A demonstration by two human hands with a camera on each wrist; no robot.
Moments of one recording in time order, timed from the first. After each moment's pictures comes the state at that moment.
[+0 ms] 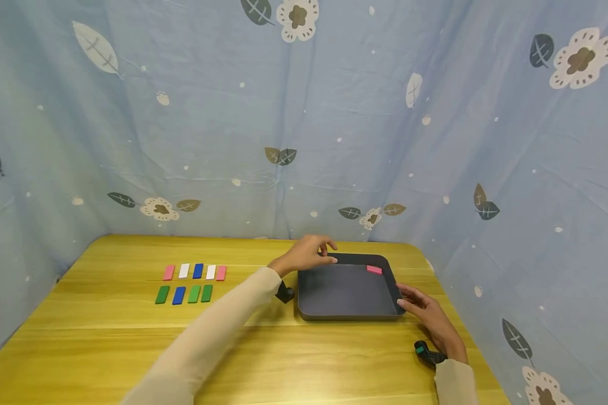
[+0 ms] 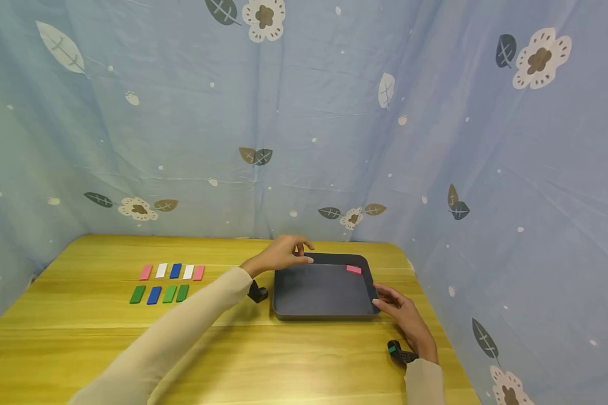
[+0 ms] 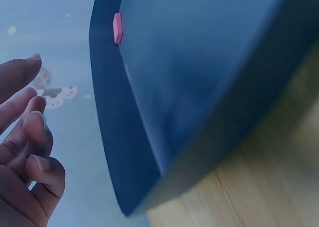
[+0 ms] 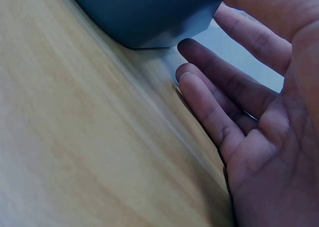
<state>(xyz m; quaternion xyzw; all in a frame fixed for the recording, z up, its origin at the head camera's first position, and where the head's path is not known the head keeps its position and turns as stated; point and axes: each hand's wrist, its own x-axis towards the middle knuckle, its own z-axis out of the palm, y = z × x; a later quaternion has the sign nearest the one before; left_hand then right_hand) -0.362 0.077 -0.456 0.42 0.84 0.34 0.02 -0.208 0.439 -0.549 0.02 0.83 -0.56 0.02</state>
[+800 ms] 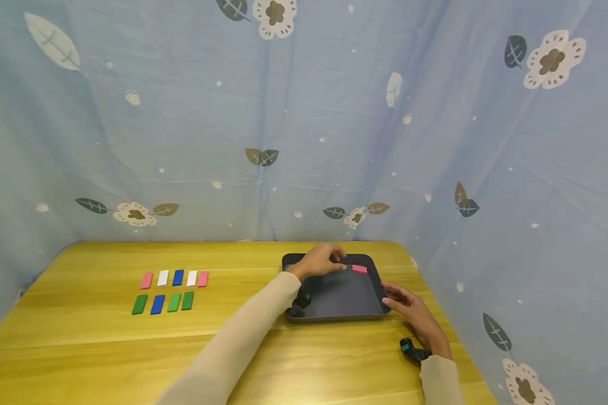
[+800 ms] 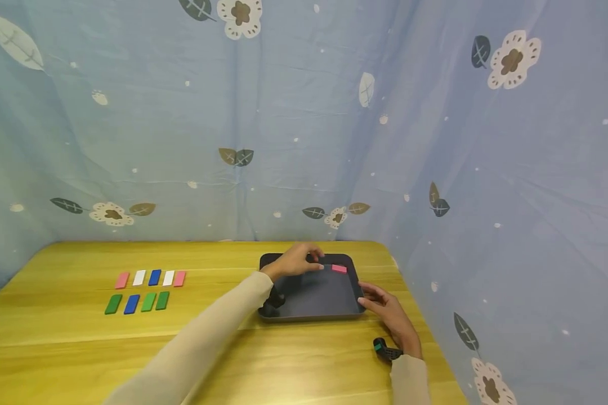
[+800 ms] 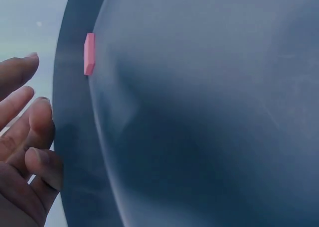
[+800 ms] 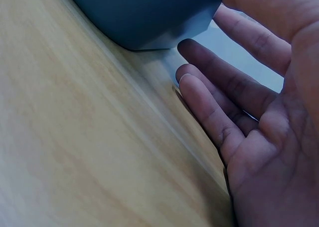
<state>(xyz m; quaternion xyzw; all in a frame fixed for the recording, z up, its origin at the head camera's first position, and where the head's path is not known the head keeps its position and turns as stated) -0.370 0.155 -0.487 0.41 0.83 0.37 0.07 -0.206 0.437 -0.547 0.01 0.82 -0.57 -0.01</state>
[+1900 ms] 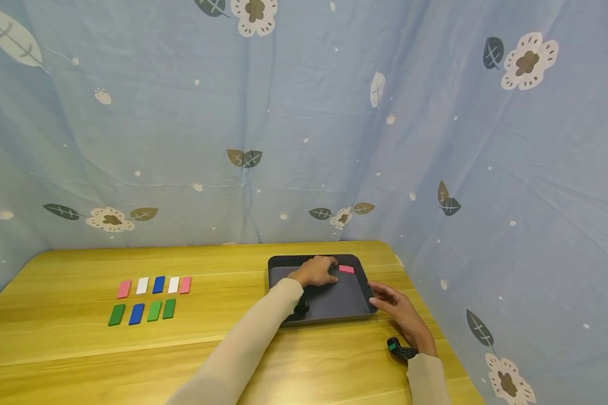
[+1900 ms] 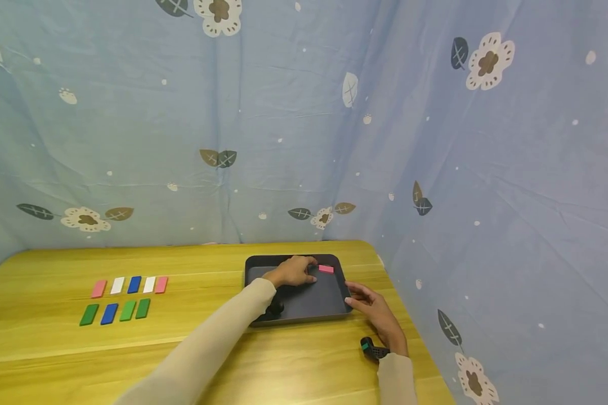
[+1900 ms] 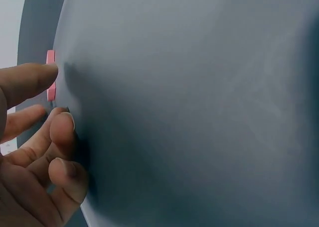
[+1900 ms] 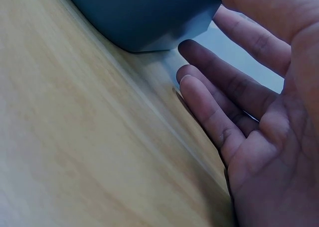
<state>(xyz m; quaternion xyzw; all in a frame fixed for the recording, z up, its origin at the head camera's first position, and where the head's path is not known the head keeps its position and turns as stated) -0.366 0.190 -0.511 0.38 0.88 0.25 0.13 -0.207 0.437 -0.546 0.02 0.81 -0.58 0.00</state>
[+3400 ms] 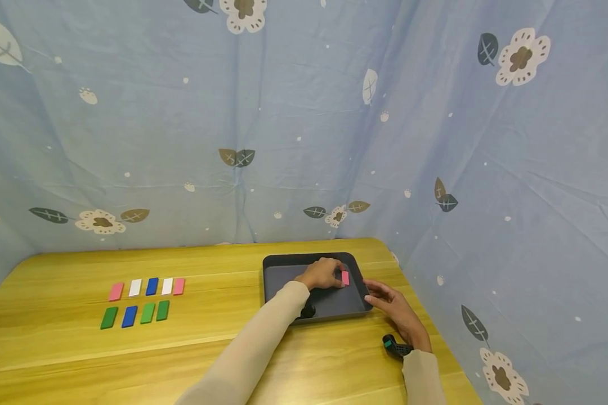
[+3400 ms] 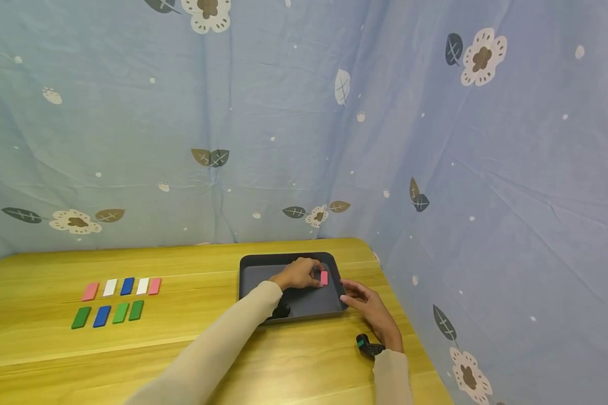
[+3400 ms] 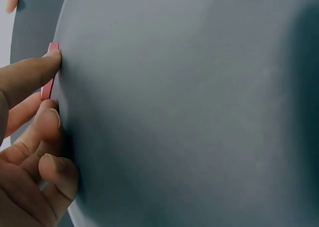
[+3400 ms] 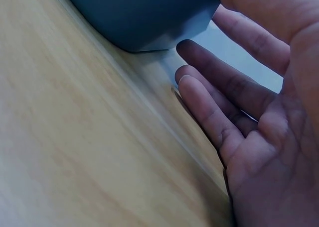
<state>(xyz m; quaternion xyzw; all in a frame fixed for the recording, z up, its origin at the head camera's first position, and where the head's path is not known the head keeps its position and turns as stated) -0.355 0.214 -0.511 0.38 0.87 0.29 0.14 -0.210 0.437 -0.546 0.03 0.81 -0.59 0.00</state>
